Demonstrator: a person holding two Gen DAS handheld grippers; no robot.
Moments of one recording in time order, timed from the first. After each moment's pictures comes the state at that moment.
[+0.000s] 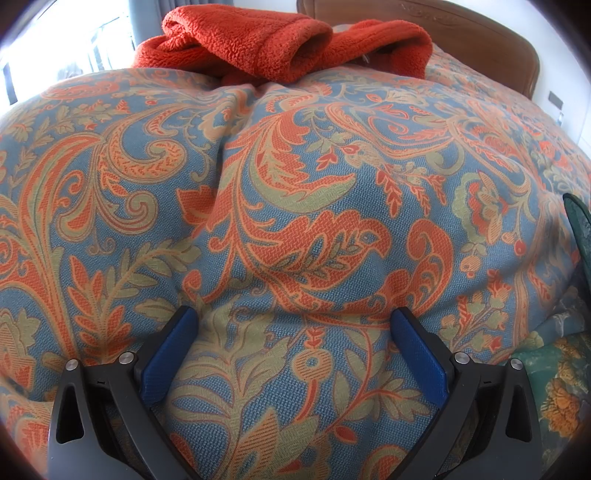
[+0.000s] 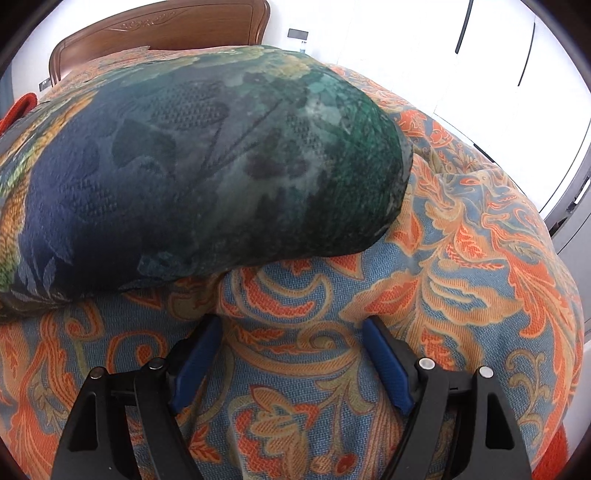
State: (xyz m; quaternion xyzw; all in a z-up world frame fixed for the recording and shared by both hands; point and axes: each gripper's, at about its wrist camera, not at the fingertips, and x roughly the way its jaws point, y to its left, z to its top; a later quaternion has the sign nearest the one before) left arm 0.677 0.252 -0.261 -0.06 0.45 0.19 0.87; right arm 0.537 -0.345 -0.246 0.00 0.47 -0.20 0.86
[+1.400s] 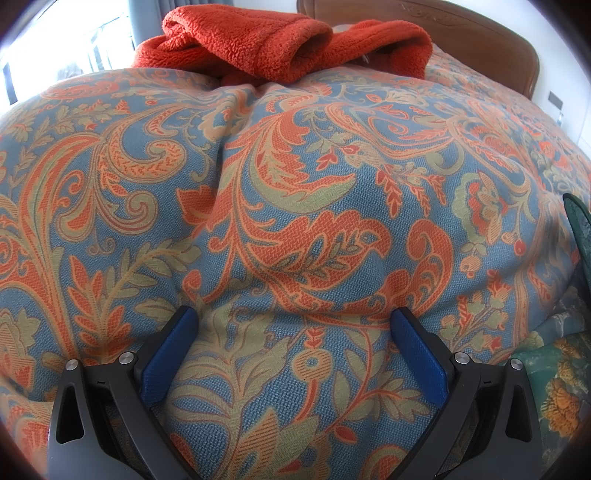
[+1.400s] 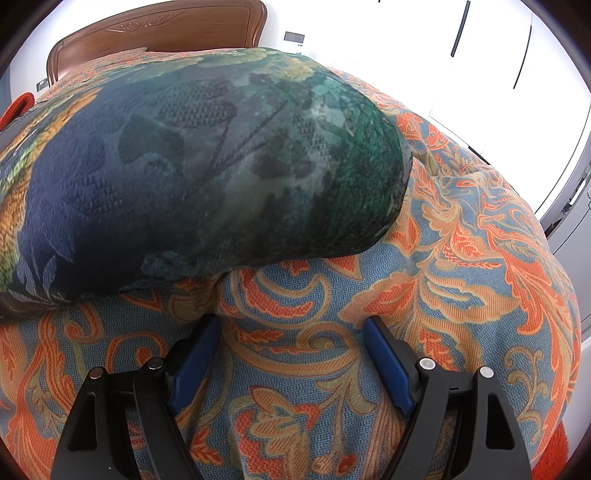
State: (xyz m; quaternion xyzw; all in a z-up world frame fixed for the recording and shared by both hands) left arm 0.676 0.252 -0.260 -0.06 0.45 0.19 0.87; right arm 0.539 -0.334 -0.257 0.00 0.47 -0.21 0.86
